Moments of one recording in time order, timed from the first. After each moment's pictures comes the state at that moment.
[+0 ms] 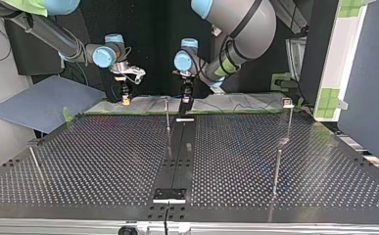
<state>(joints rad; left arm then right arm) -0.61 -2.64 -1.47 -2.37 -2.07 -1.86 1.88 -0.69 1.75 -0.89 1.45 1.54</state>
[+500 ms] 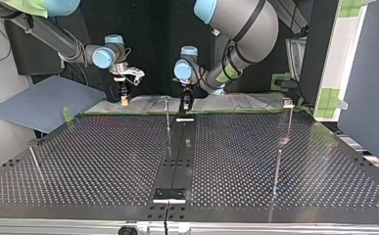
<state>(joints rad) -0.59 -2.65 -1.39 -2.44 -2.03 -1.88 1.88 -0.68 1.74 -0.89 1.47 1.55</state>
